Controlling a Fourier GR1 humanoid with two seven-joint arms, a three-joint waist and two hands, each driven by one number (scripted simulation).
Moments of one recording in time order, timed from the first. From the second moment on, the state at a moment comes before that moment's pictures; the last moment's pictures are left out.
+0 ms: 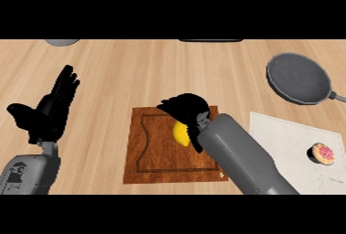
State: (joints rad) left arm -0.23 0.27 0.02 -1.45 0.10 0.11 0.06; right arm -0.75 -0.02 0.49 -1.04 0.93 0.64 0.10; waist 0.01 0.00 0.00
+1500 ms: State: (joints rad) left arm -0.22 0.22 0.06 -1.46 0.04 0.10 0.07; right arm -0.74 0.00 0.42 -0.79 0.92 0.38 0.16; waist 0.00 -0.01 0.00
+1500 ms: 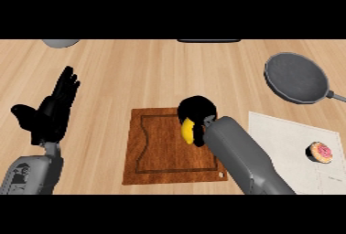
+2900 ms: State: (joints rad) left arm -0.23 0.22 0.08 -1.45 0.04 0.07 0.07; right arm -0.64 -0.18 0.05 -1.38 0.89 -0.21 0.60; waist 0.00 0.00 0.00
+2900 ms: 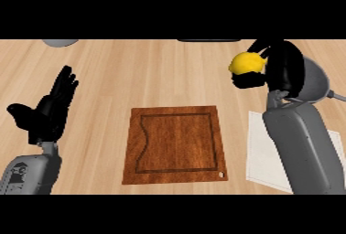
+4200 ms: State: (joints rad) left arm -0.28 0.18 0.05 -1.44 0.03 0.06 0.06; right arm -0.79 -0.59 -0.41 -0.37 0.73 -0.50 -0.12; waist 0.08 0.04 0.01
